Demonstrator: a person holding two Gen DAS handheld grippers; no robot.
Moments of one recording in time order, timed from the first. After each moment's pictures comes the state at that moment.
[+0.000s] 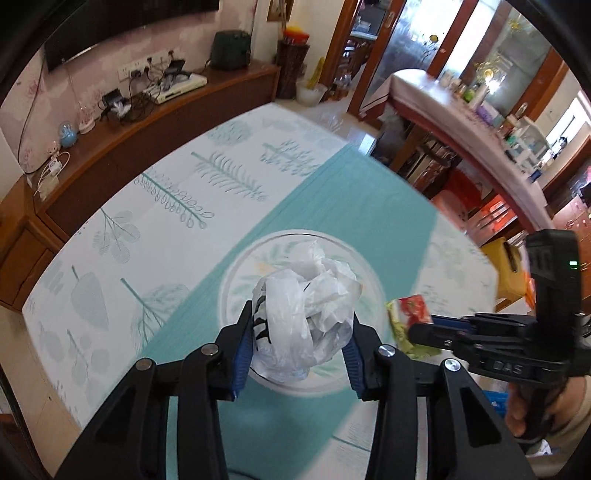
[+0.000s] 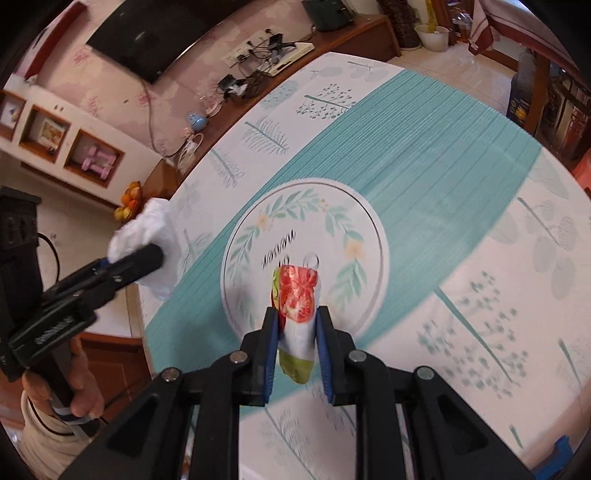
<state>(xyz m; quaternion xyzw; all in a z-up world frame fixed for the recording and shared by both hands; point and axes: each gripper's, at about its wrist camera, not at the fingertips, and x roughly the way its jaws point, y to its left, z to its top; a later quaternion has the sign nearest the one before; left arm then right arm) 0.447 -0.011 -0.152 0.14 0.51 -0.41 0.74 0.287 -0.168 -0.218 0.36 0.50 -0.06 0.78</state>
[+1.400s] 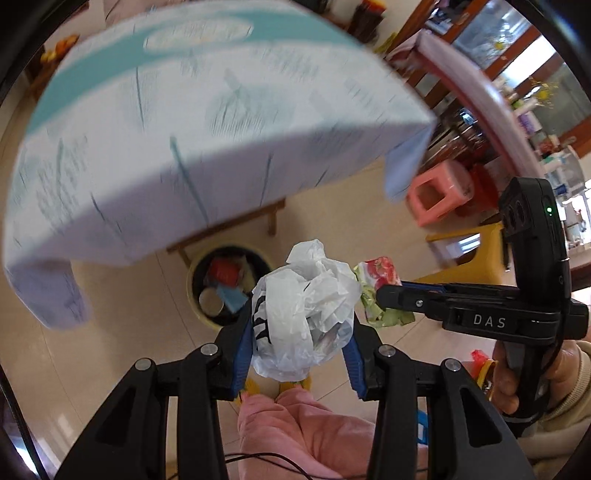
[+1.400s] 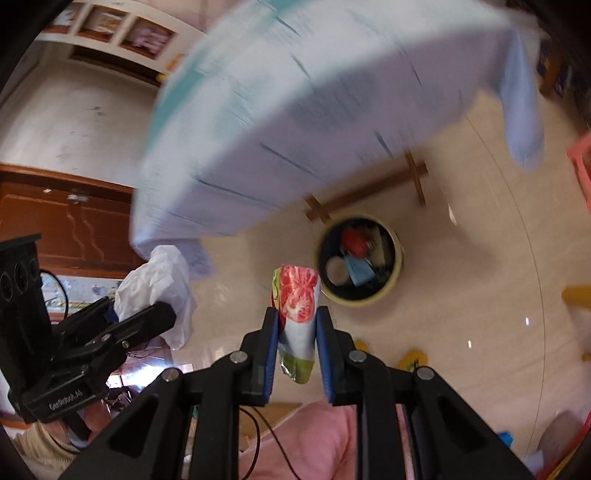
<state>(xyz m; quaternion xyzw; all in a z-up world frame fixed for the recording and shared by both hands) -0.040 -0.039 -0.265 0.02 0.63 -0.24 0.74 -0.078 -0.209 -0.337 0.30 0.64 0.10 0.70</state>
